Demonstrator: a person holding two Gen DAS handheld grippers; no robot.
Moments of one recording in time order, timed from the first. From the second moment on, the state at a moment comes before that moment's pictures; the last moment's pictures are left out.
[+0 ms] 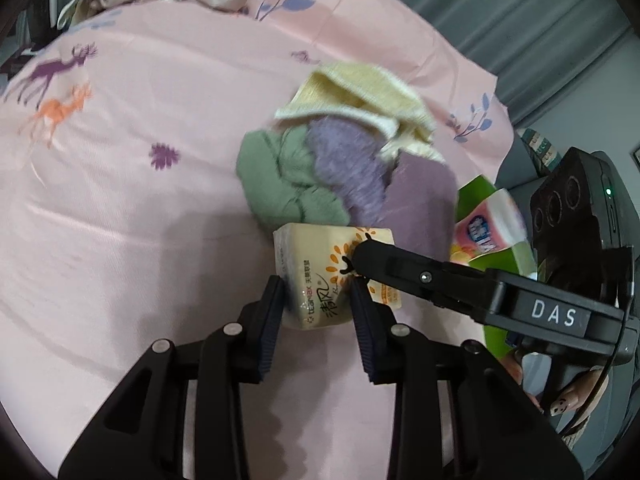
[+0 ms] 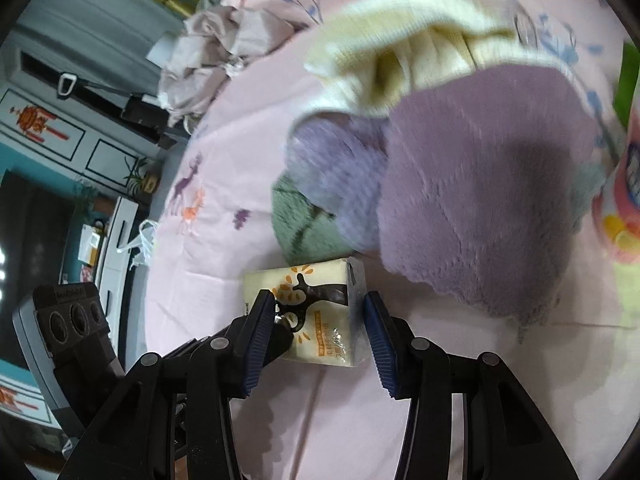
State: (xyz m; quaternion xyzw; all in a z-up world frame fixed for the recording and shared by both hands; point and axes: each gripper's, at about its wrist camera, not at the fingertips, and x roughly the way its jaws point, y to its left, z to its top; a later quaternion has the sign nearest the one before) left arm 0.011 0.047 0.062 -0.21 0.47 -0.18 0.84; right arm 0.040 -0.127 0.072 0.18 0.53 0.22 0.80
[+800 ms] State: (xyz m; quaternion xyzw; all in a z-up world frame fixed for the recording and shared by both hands) left arm -0.003 -0.006 0.147 -0.17 0.38 -0.24 0.88; right arm 0.006 -0.175 0.163 0.17 0.40 0.19 0.88
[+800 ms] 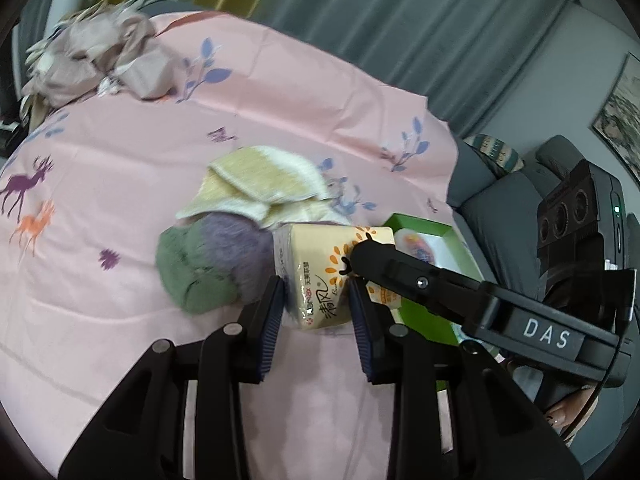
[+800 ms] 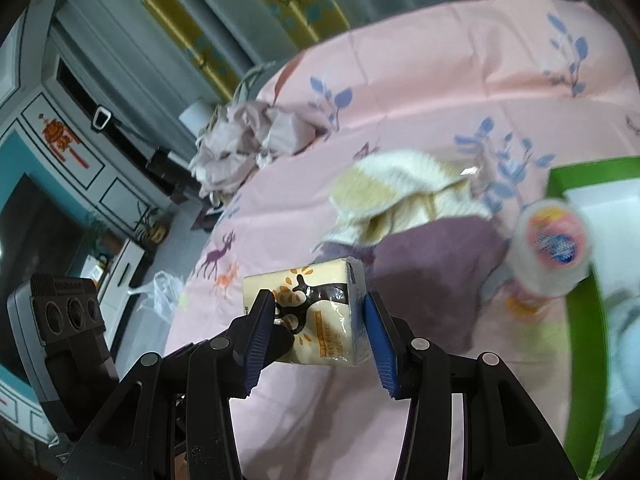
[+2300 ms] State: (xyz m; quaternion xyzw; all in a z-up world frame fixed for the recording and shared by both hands) left arm -0.006 -0.227 0.199 -0.07 0.36 -0.43 0.83; right arm -0.084 -0.390 0.198 0.32 0.26 0.00 0.91
